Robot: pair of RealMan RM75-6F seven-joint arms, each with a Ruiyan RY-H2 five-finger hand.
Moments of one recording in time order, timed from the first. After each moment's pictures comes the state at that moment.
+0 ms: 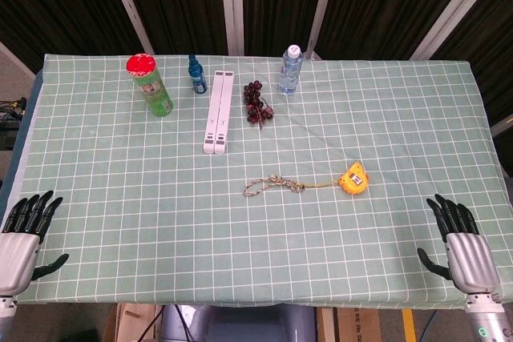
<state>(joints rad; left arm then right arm) -0.02 -1.15 0.03 -1.68 1.64 1.59 0.19 0.05 -1.09 0.02 -1.74 -1.52 1.46 -0.03</state>
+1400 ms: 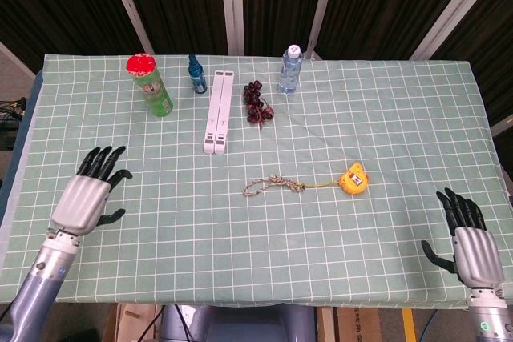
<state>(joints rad) -0.35 -1.19 -0.20 -1.90 1.40 1.23 0.51 0.05 -1.12 0.06 -1.73 -1.46 1.46 0.03</state>
